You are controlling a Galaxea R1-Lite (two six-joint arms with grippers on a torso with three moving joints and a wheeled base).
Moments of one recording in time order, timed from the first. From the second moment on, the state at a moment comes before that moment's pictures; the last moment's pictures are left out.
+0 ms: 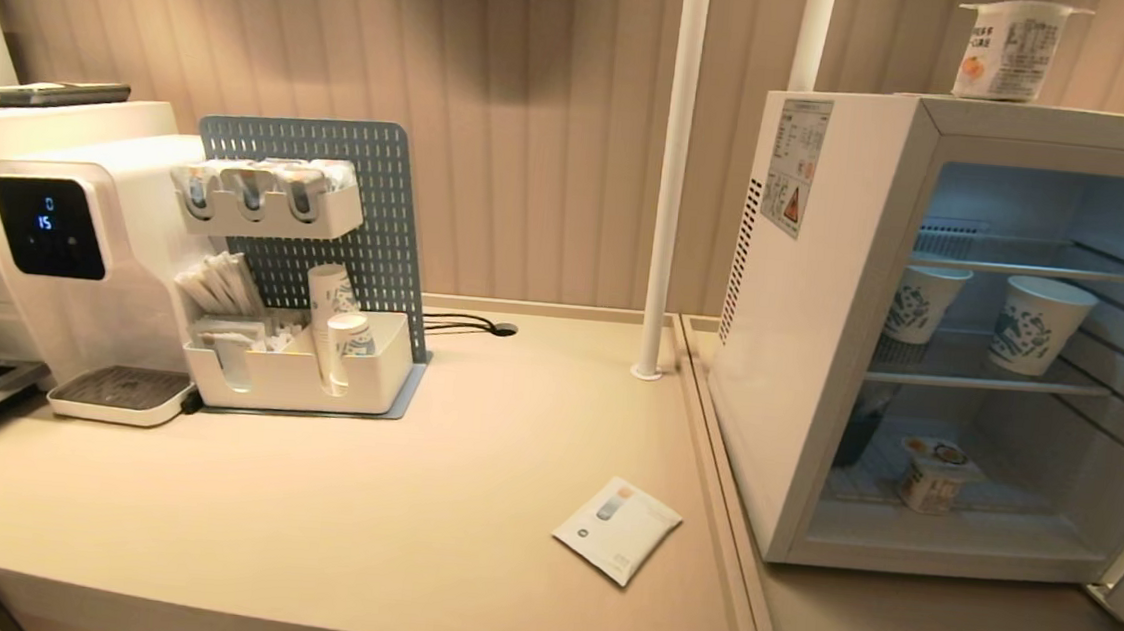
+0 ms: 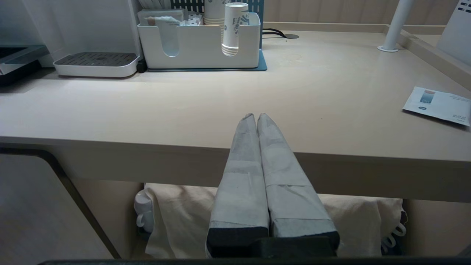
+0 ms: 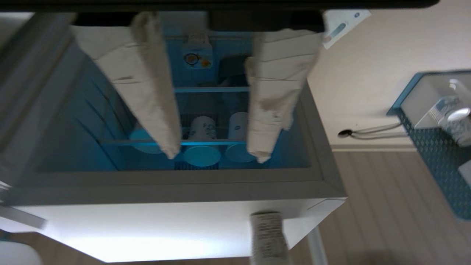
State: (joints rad) left arm 0.00 0.00 0.00 0.01 0.01 -0.02; right arm 0.15 1.06 -1.36 0.32 -0.17 0.03
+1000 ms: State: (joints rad) left arm 0.00 0.00 0.00 0.01 0.01 -0.01; right arm 0.09 0.46 -0.73 0.27 -0.51 0.06
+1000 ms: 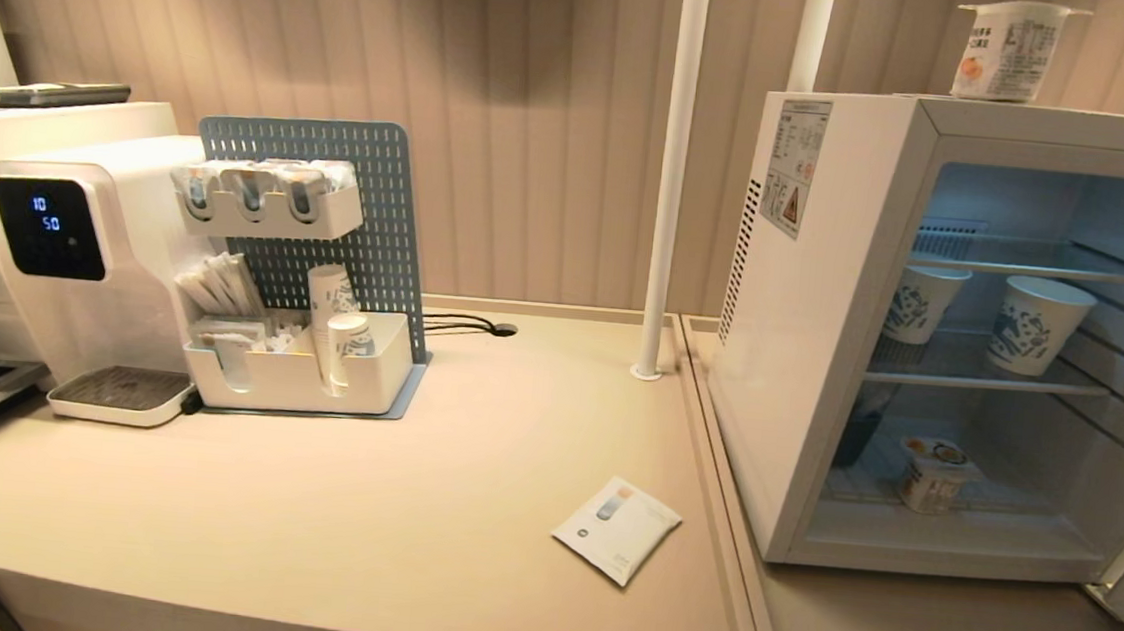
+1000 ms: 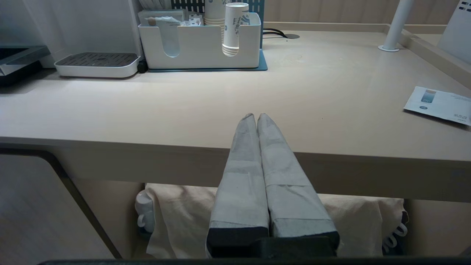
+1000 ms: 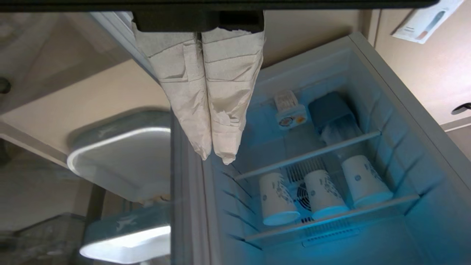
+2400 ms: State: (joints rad) left arm 0.00 0.00 0.00 0.00 0.01 -0.01; right arm 0.00 0.00 -0.01 0.06 0.01 -0.10
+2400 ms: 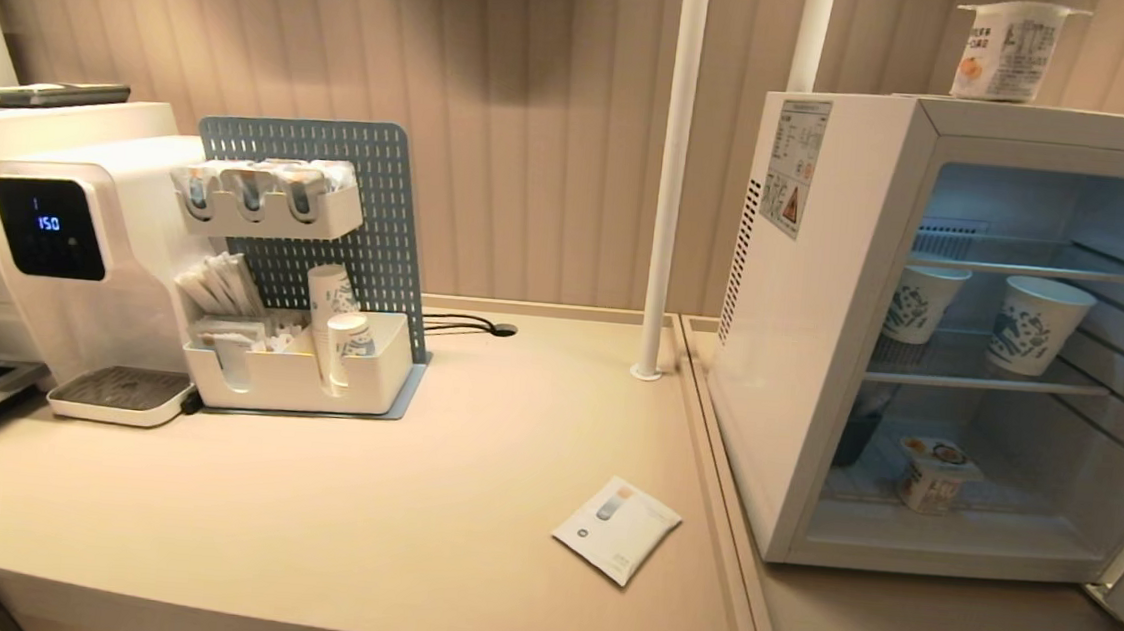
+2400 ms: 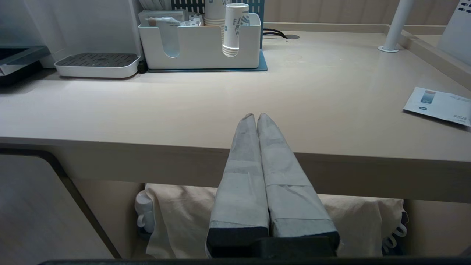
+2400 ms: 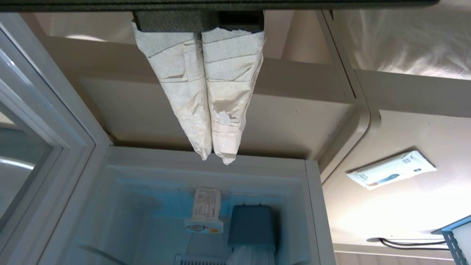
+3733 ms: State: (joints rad) left arm 0.00 0.00 0.00 0.00 0.01 -0.01; right arm 0.00 0.01 -0.02 0.09 0.00 -0.05
